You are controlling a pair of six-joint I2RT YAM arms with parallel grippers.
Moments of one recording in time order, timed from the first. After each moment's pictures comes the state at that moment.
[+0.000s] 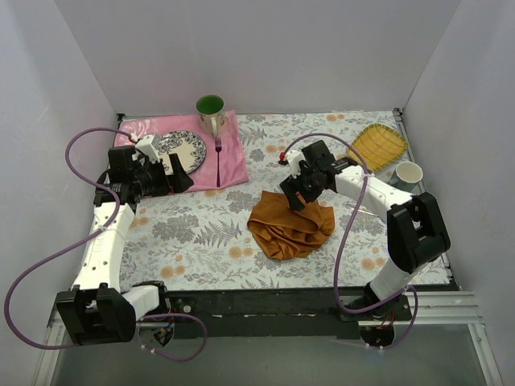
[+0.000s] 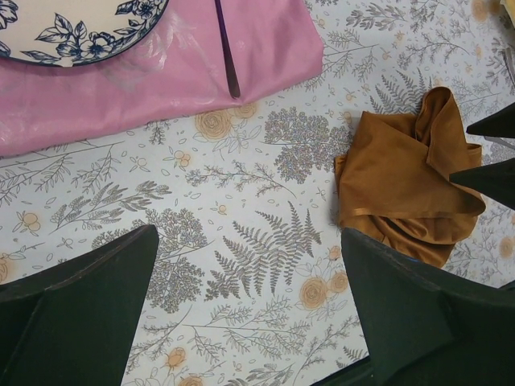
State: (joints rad) left arm 0.07 1.11 1.02 -0.60 0.44 -0.16; right arm 0.51 1.64 1.16 -0.57 -0.25 -0.26
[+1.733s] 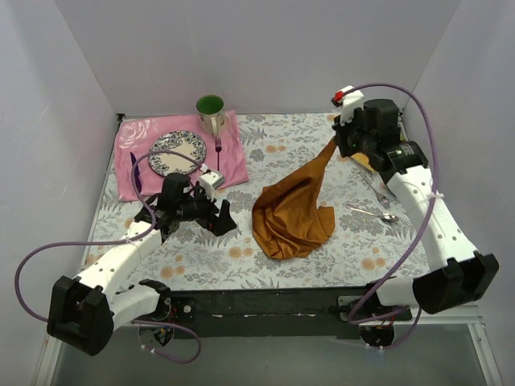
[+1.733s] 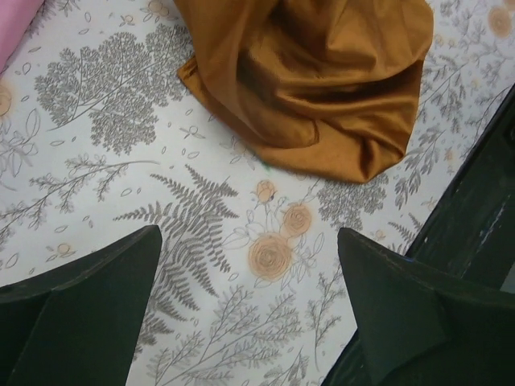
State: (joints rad) left arm -0.37 1.06 0.69 -0.33 0.55 0.05; right arm 0.34 1.36 1.44 -0.61 -0.12 -0.21
